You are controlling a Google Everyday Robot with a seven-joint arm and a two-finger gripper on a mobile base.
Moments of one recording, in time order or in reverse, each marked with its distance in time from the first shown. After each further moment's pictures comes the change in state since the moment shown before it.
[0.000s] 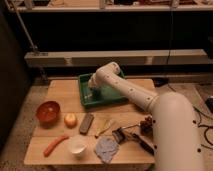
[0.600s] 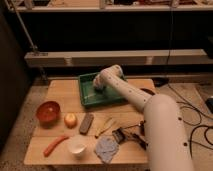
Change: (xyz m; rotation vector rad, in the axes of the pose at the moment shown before) arm 0.028 0.047 0.043 -0.039 0.069 0.071
